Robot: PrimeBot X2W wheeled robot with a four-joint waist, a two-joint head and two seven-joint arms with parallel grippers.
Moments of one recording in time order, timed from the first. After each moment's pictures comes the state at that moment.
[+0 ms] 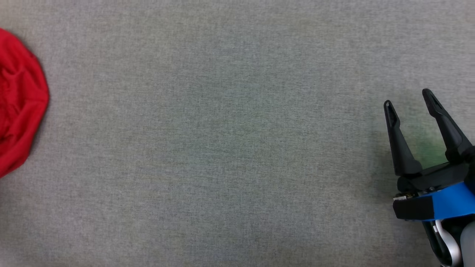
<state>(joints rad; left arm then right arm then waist) -0.58 0.57 0.10 0.70 -0.81 -0.03 0.38 -0.16 -0.20 0.01 -0.30 0.10 0.13 0.04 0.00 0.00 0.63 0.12</state>
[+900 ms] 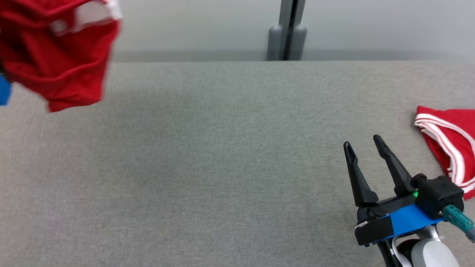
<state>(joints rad) -0.71 0.65 -0.13 0.05 -0.67 -0.09 0.45 -0.11 -0.10 0.08 -0.05 0.18 0.13 -0.08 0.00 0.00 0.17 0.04</state>
